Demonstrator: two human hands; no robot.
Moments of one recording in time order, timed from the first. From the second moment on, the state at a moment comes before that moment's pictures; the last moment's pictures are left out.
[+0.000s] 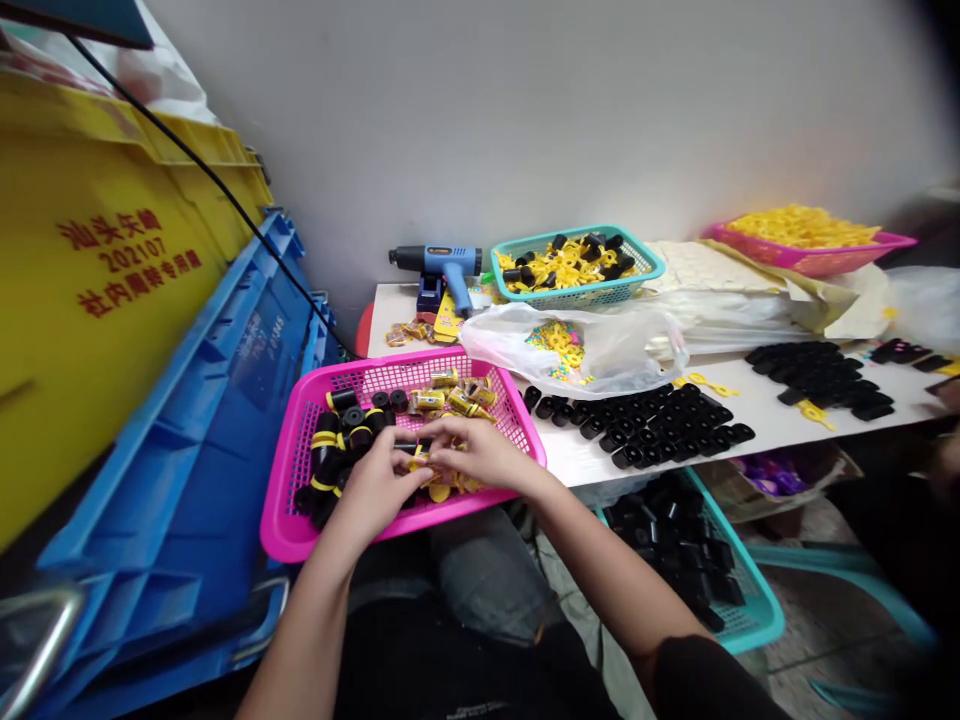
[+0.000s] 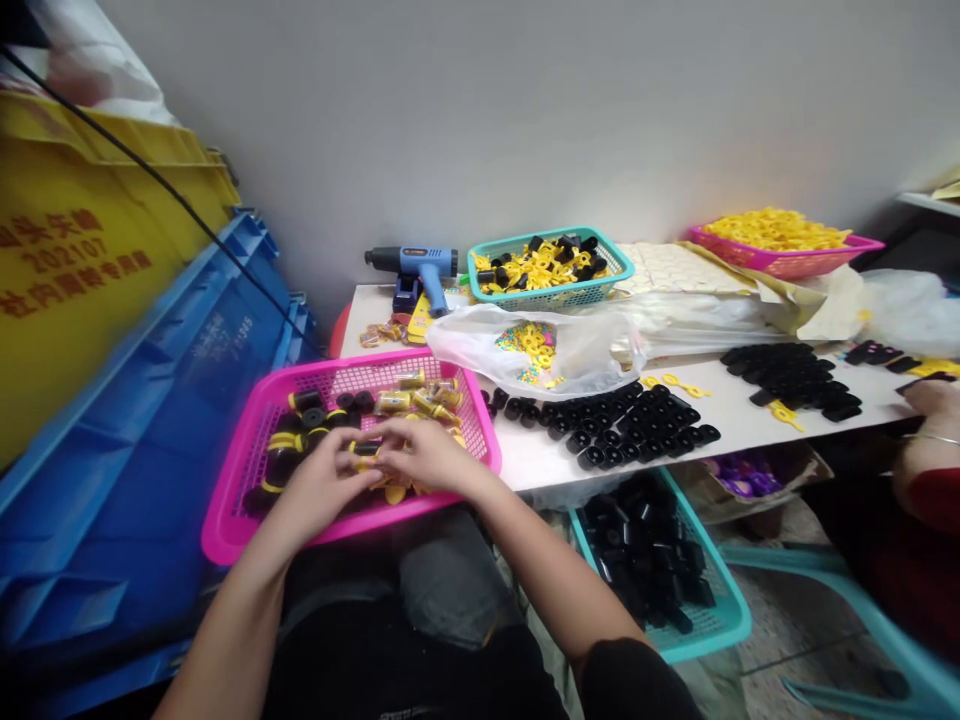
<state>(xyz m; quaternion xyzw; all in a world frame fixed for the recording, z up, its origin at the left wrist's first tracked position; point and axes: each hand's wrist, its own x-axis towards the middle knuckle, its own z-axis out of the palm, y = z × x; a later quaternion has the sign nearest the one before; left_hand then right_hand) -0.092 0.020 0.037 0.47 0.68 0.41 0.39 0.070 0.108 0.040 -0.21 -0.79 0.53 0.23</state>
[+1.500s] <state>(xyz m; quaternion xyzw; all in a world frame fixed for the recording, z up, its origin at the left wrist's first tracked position) -0.125 -0.012 0.033 0.30 0.62 0.62 0.38 0.059 0.112 0.050 -0.22 -0.70 0.62 0.29</state>
